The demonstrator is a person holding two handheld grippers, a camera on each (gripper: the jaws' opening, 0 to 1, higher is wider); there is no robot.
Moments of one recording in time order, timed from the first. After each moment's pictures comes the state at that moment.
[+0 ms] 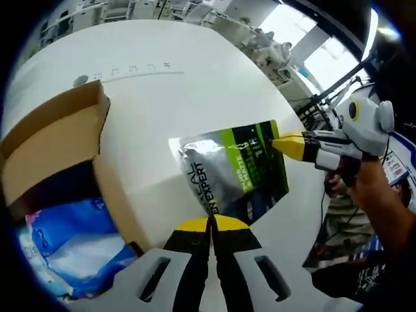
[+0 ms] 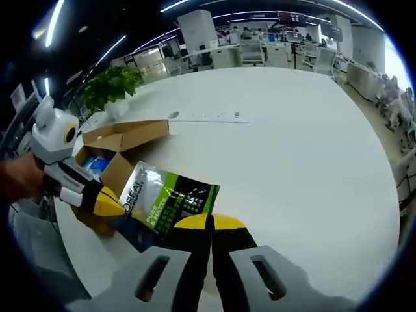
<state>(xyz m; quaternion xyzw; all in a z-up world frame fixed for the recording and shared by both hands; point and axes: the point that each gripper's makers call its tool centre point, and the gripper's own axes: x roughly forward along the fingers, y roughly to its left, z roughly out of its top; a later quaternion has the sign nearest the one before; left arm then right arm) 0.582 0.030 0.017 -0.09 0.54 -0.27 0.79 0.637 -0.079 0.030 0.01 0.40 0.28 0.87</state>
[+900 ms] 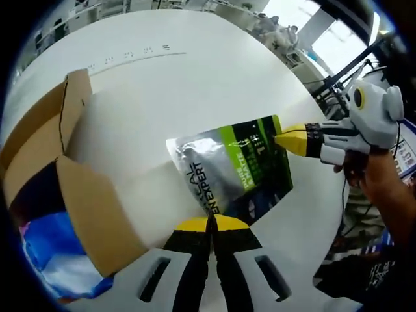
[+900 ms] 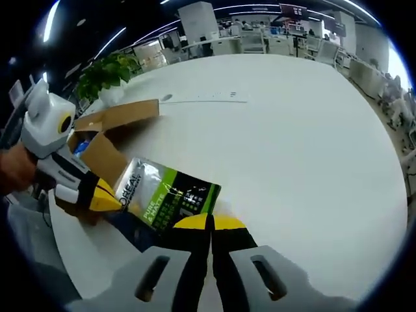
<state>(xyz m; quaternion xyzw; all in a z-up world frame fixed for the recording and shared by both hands) 0.586 0.030 -0.023 -0.04 0.57 -0.25 0.78 0.639 -0.083 -0.014 0.00 0.42 0.28 0.86</state>
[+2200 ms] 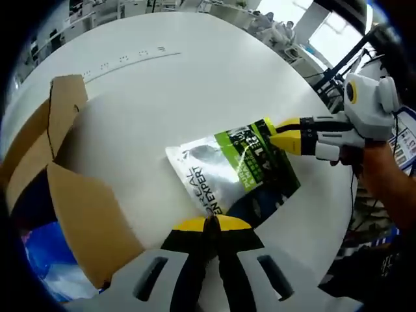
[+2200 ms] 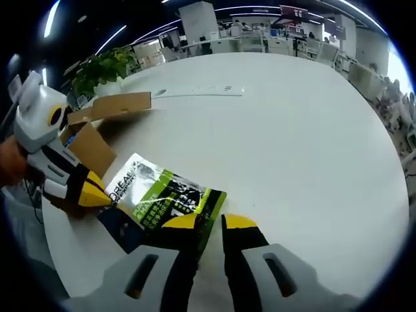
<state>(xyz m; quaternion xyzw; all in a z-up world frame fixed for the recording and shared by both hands) 0.586 0.030 -0.025 0.00 0.55 -0.26 0.80 0.646 -0.096 -0.030 -0.01 0.41 0.27 0.87</state>
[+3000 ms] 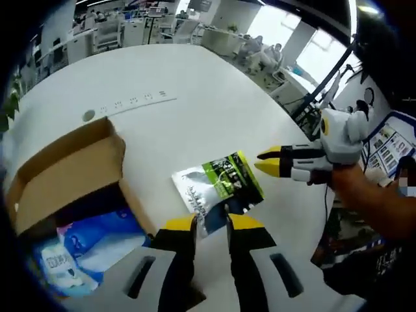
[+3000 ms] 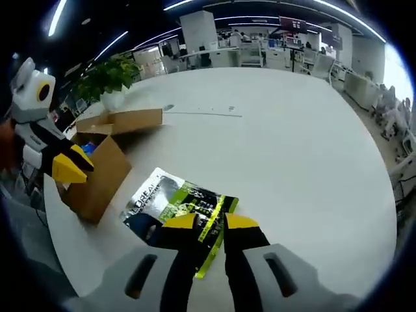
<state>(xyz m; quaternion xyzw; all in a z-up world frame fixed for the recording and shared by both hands) 0.574 0.055 0.066 -0.04 0.49 -0.28 0.83 0.624 -0.083 0.024 -0.02 0.38 0.27 0.89</state>
